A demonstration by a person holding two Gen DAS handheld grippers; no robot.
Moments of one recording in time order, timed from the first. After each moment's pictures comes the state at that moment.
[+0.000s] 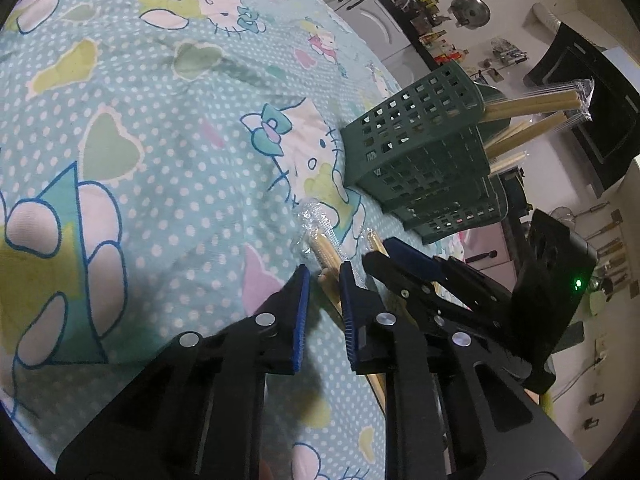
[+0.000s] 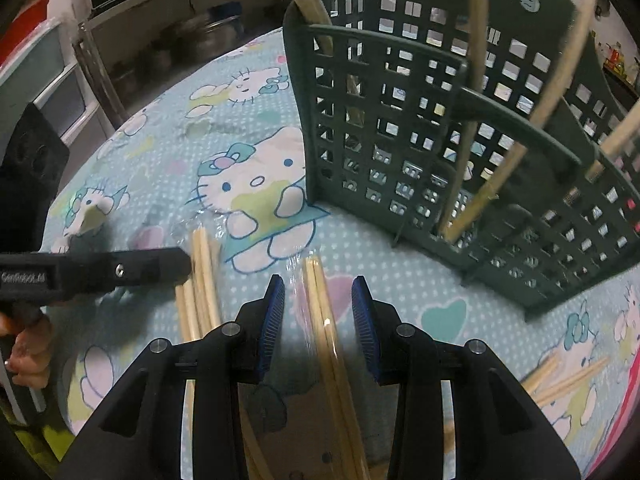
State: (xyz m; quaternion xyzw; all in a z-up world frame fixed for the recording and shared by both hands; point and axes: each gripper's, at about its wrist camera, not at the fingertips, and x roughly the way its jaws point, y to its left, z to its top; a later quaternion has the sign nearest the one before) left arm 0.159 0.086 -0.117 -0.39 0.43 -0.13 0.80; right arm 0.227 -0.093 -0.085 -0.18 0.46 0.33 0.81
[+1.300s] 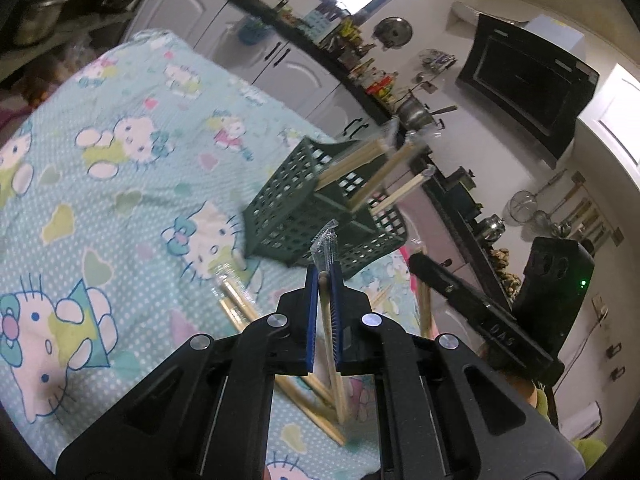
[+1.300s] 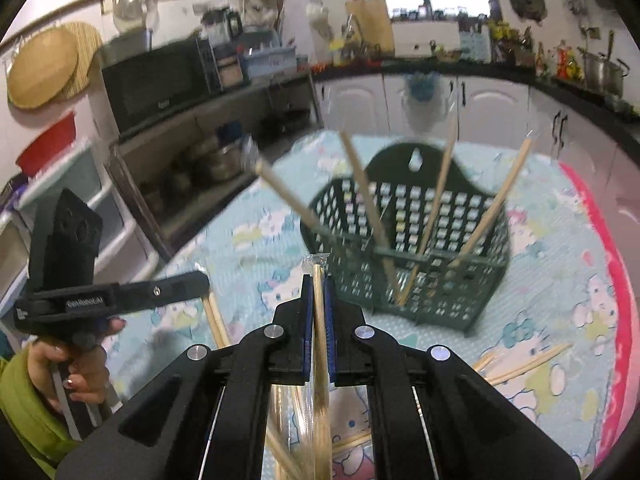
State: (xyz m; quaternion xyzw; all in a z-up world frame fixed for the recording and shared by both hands) left arm 0.128 0.070 -0.009 -0.32 0.32 -0.18 0.87; right arm 0.180 -0.170 0.037 -0.02 0.32 0.35 0.88
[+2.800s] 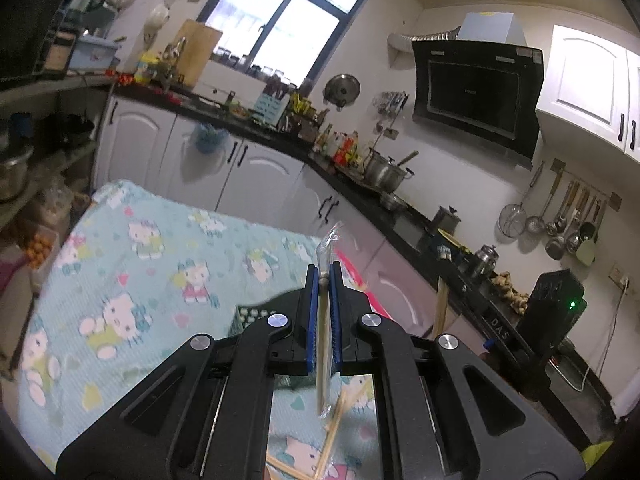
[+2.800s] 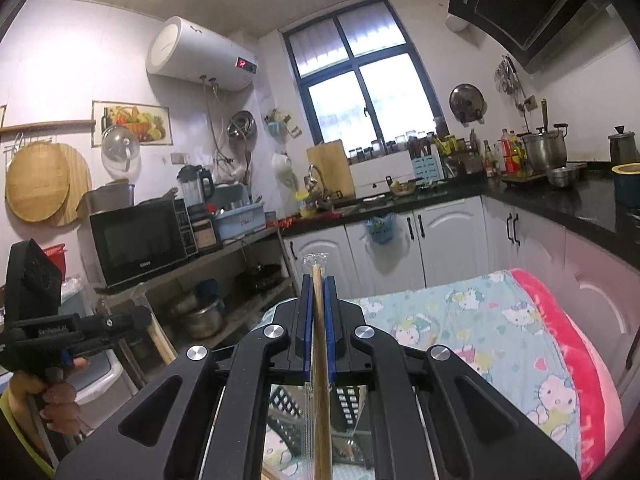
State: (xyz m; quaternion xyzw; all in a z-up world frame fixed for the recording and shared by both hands) left arm 0.148 0.057 0.132 -0.21 0.19 -0.16 0.95; right arm 0.200 -0.240 0.124 0.10 0.09 0.29 0.95
